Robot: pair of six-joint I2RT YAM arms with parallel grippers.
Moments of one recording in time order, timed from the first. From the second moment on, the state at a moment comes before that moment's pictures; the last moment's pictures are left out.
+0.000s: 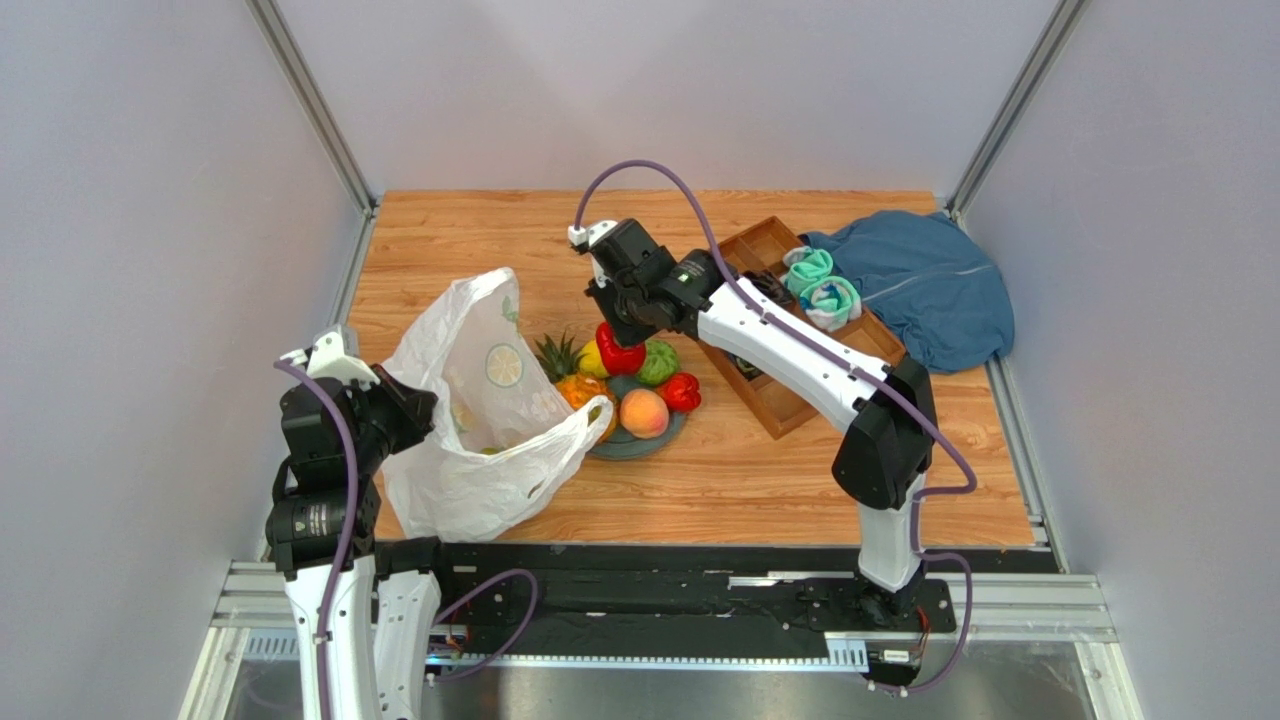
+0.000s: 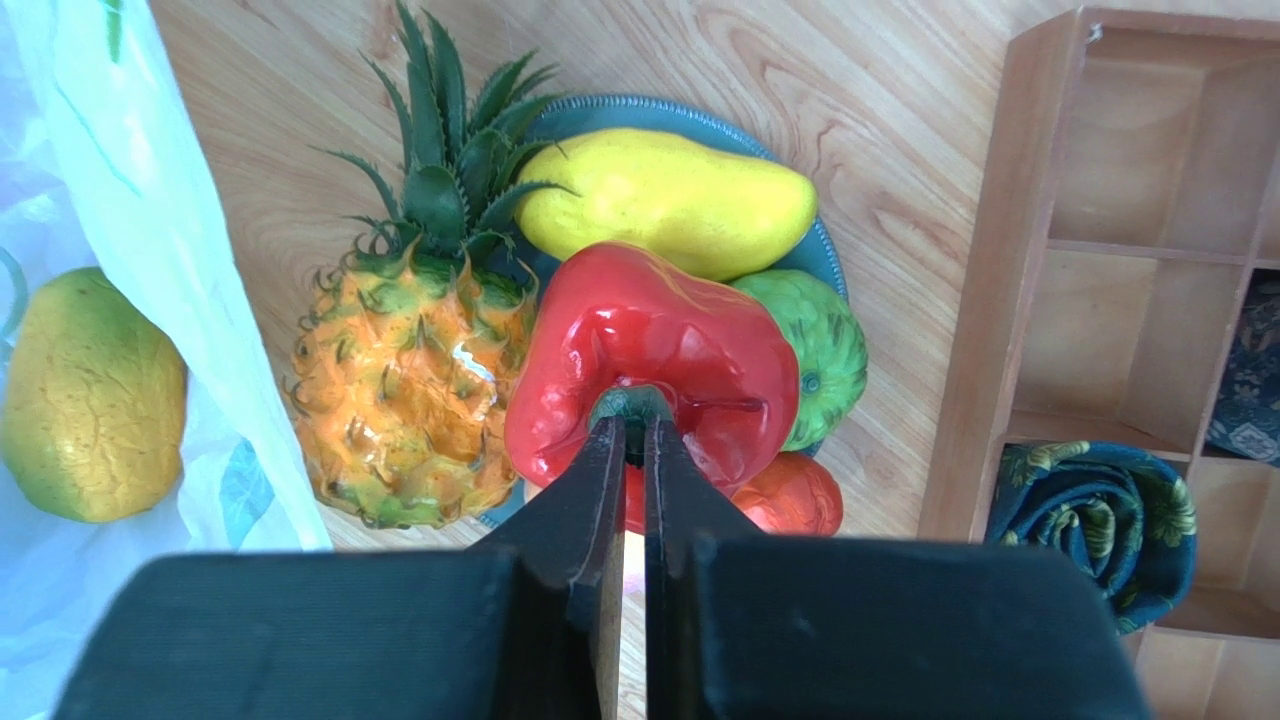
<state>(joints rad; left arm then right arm) 0.18 0.49 0.84 -0.83 0.23 -0.43 0.85 1.93 1.89 -0.84 0.11 0.16</state>
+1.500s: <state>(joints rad) 0.18 0.49 0.84 -0.83 0.23 -0.43 1.03 2.04 1.97 -0.60 -0.53 0.39</state>
